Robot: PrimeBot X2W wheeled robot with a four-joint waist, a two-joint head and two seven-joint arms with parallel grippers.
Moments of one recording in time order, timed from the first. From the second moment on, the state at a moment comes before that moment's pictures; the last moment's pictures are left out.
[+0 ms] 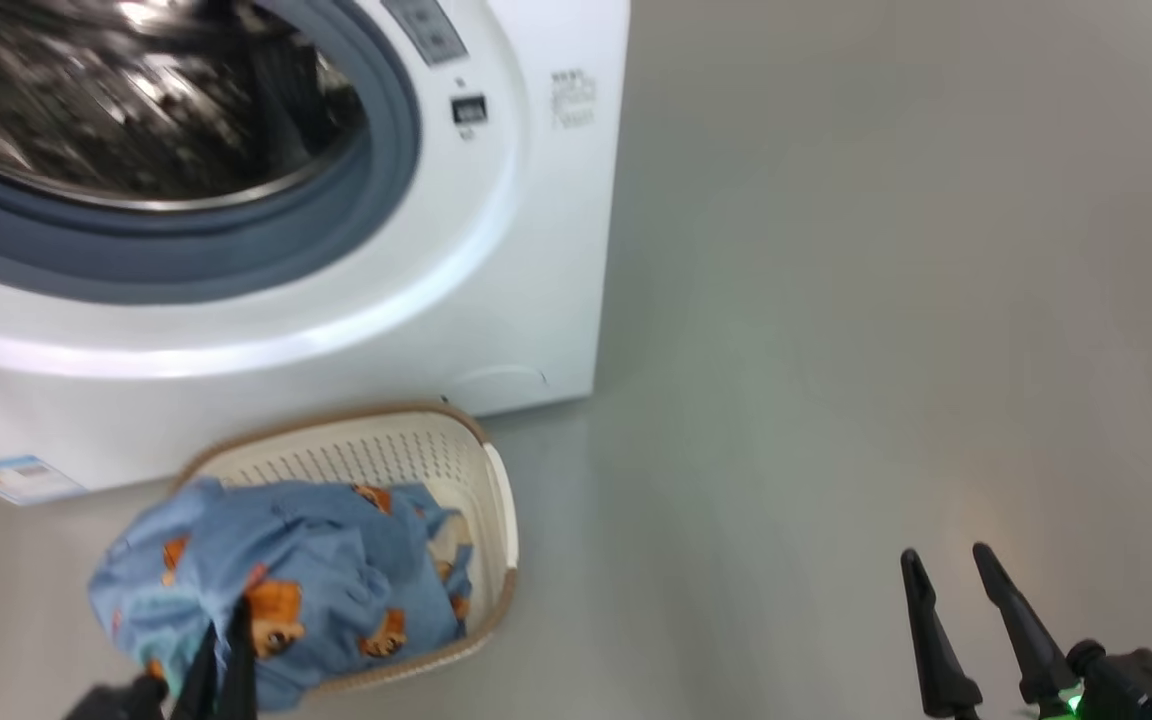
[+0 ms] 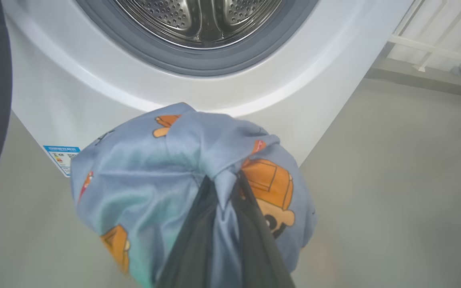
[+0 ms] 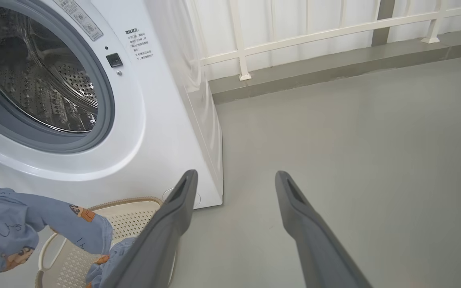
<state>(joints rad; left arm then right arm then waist) 0.02 0.09 -0.05 0.26 -0.33 0.01 -0.25 0.13 -0.04 -0.01 0.01 0.27 0.13 -0.26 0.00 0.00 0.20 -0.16</state>
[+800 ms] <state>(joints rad) 0.26 0.05 -0.06 0.04 -0.27 0.01 -0.25 0.25 -0.04 -0.07 0.00 0.17 0.13 -0.26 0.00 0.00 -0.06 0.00</state>
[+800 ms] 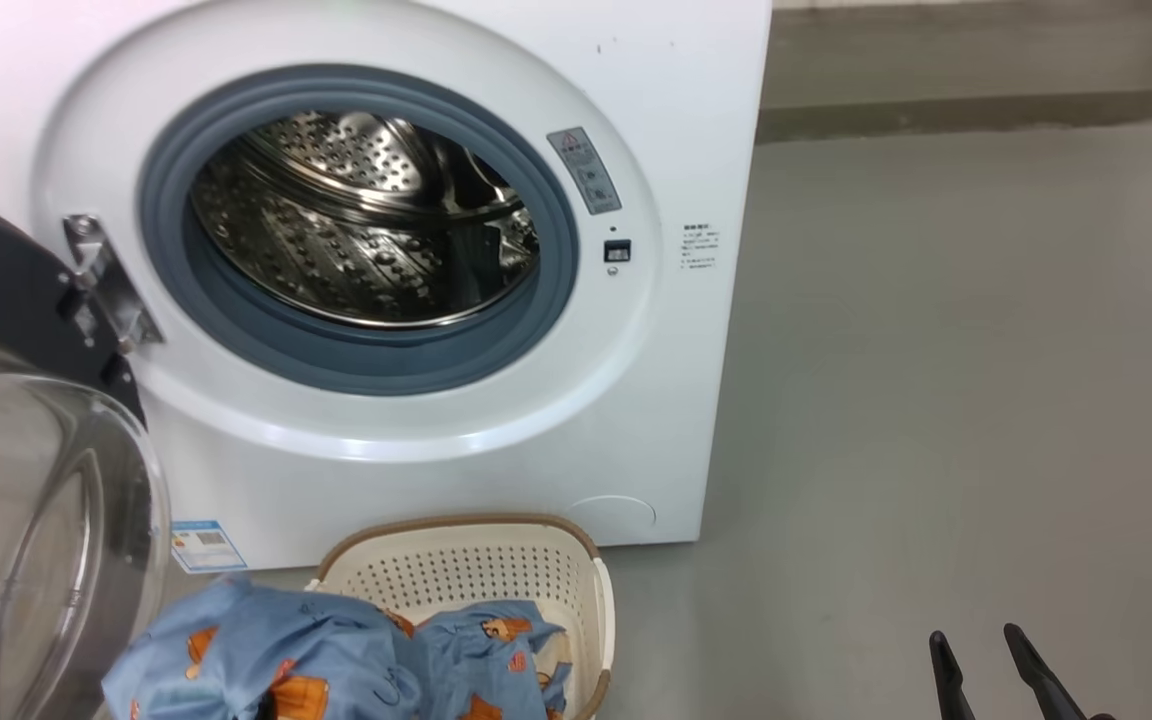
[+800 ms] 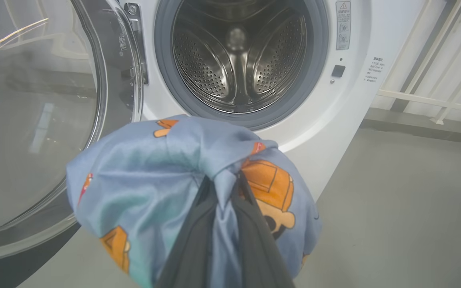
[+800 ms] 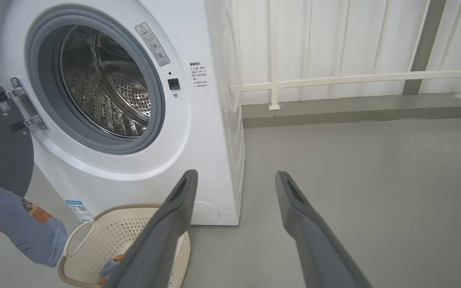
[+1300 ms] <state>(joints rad) 0.27 0.05 -0.08 0.02 -0.27 0.03 -0.25 0.25 -0.04 -0.06 0.01 0.17 0.13 -0.26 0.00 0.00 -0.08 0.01</state>
